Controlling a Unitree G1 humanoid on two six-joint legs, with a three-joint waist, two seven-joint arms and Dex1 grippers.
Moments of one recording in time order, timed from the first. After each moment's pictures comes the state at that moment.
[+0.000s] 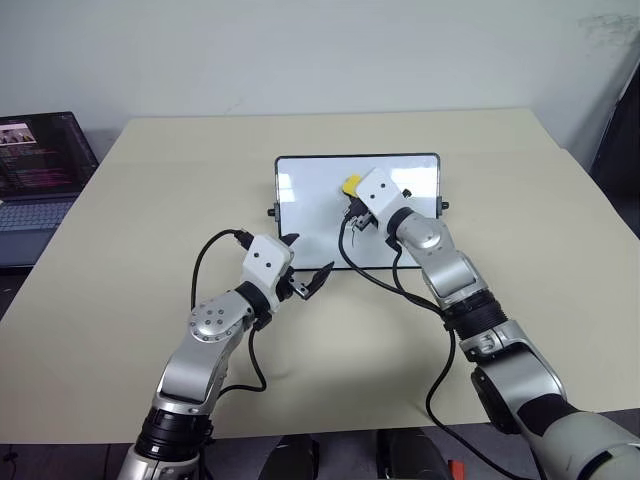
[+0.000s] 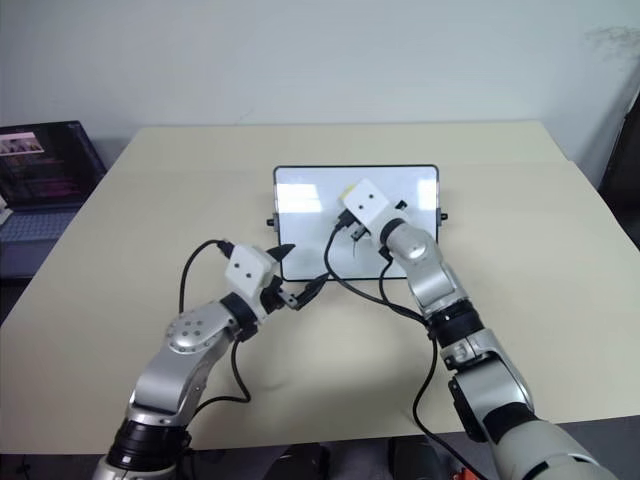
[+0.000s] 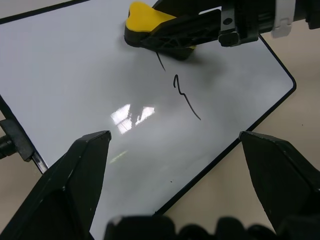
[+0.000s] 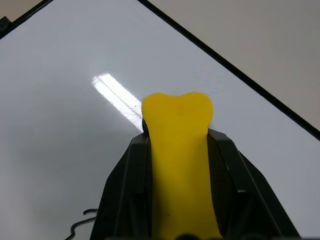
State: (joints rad) left arm -0.20 0.38 -0.09 -0.27 -0.16 0.32 -0.48; right arm -0.84 -0.16 0.26 0.40 -0.21 0.23 0.31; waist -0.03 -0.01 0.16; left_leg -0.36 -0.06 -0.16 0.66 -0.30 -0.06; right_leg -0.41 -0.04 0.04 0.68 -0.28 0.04
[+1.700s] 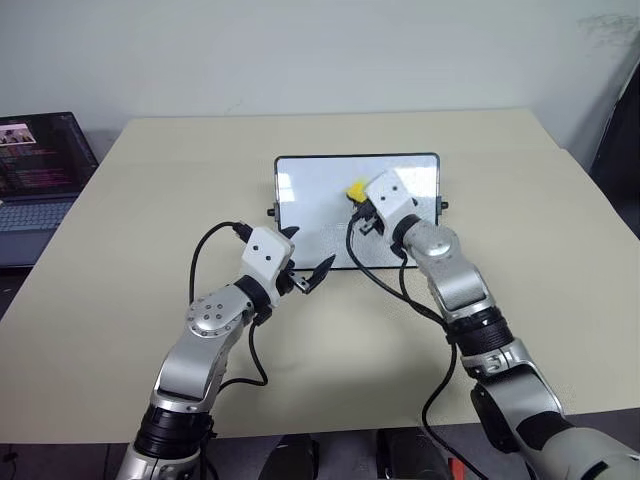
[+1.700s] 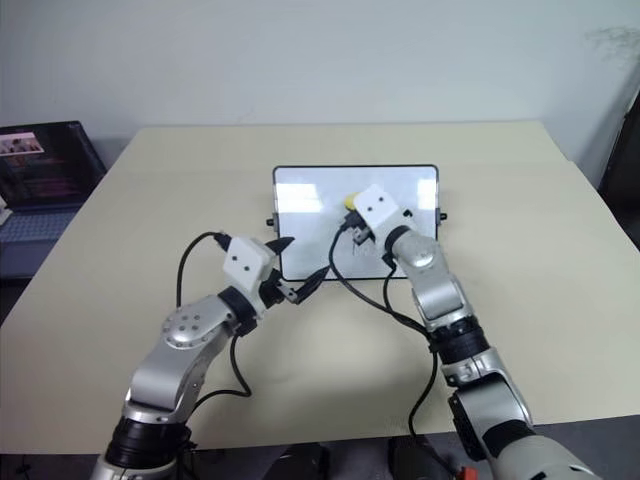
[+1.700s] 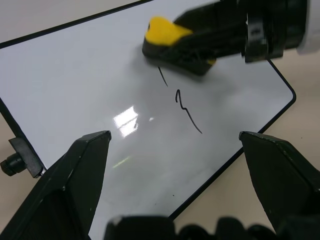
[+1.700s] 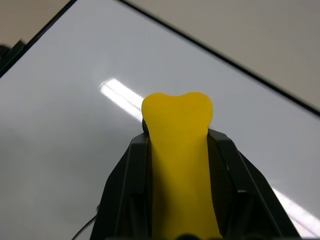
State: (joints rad) left arm -0.23 0.38 -0.08 -0.33 -0.16 0.38 -0.47; right arm -0.77 -0.14 0.18 0.18 -0.16 0.38 0.33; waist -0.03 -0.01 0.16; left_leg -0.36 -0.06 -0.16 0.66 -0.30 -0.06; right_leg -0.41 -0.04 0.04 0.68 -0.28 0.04
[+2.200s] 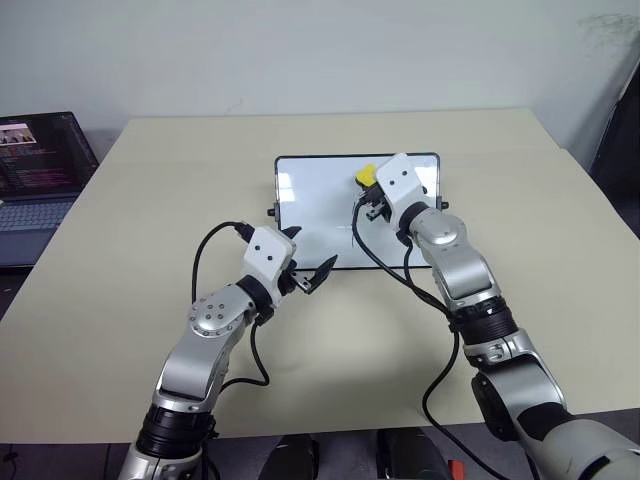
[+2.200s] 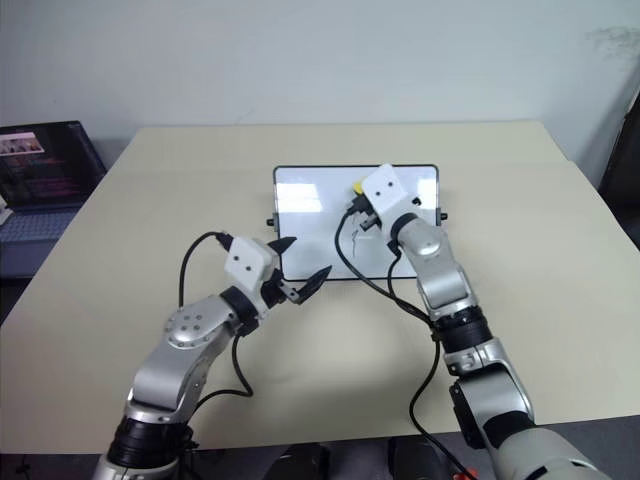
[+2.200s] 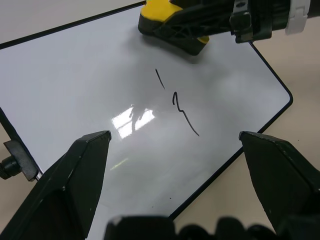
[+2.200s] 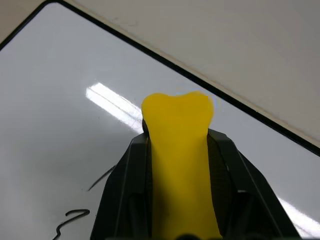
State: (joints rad) left arm -0.23 0.37 -0.08 -0.33 -0.16 0.38 -0.48; right arm -0.80 -0.15 0.19 0.27 -0.18 0.34 0.30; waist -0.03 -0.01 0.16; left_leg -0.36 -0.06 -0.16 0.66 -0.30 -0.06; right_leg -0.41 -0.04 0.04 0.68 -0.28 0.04
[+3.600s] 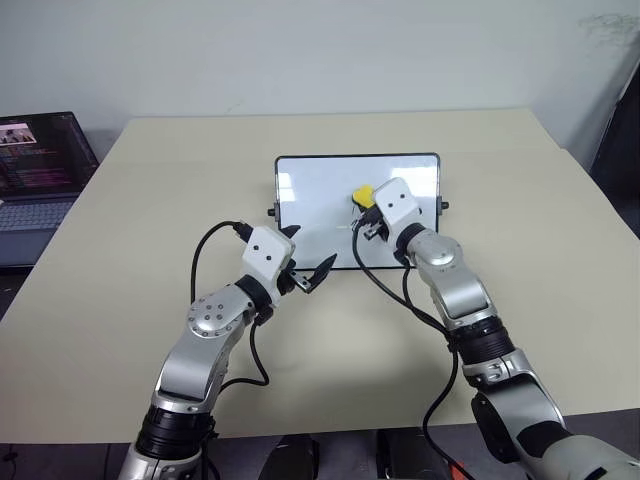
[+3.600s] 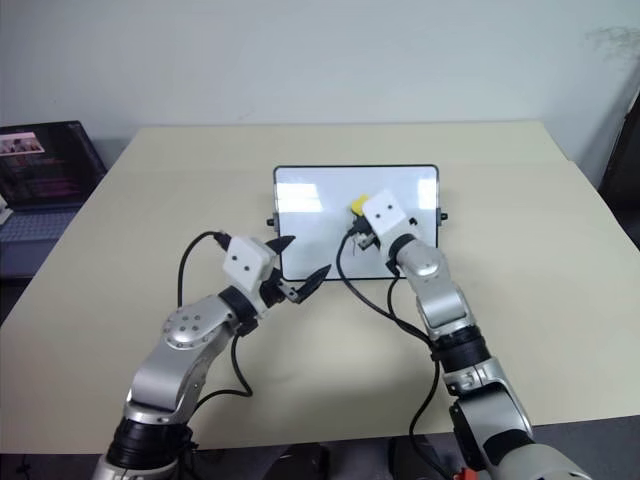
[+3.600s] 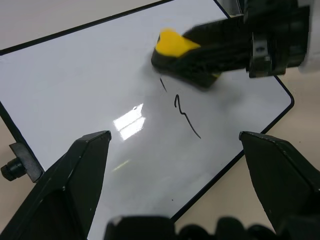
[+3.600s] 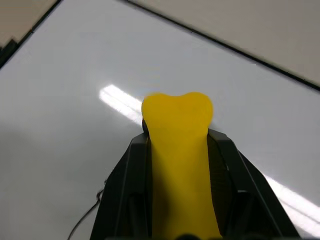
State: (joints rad) left arm -0.23 0.37 -0.08 -0.33 -0.16 0.37 -0.47; right arm -0.70 -0.12 0.15 0.19 -0.12 0.30 0.29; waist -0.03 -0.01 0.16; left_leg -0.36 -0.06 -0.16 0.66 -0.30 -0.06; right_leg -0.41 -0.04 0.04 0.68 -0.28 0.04
